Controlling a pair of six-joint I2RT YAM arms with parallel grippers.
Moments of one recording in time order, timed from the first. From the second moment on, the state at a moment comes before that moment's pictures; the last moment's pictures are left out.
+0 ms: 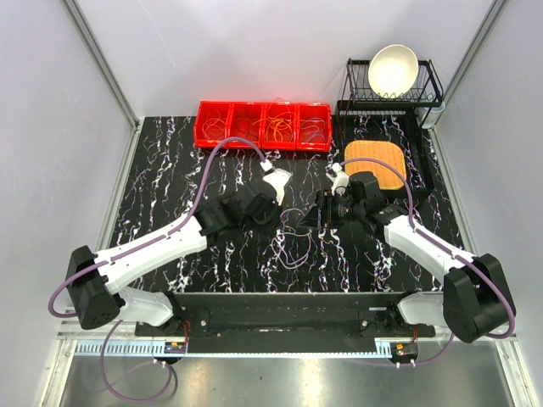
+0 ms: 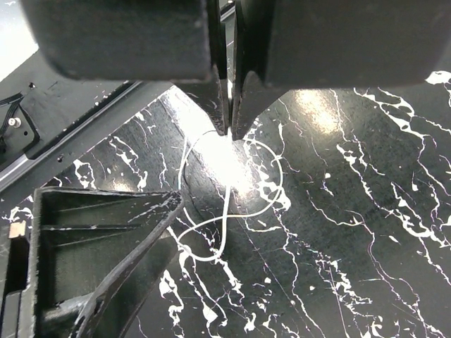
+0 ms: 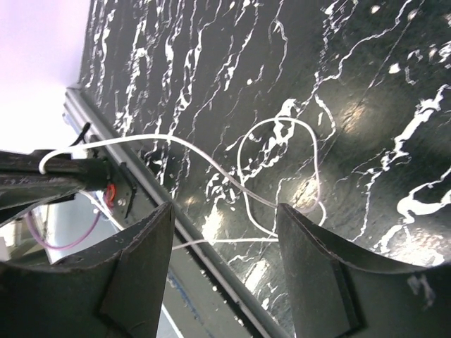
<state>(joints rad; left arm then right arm) -0.97 1.32 1.15 -0.57 -0.14 -0.38 0.43 1.28 0.74 -0.11 -0.61 0.50</state>
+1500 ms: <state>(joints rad) -0.95 1.12 1.04 -0.74 -0.27 -0.51 0.54 1.39 1.65 -0.53 -0.19 0.48</state>
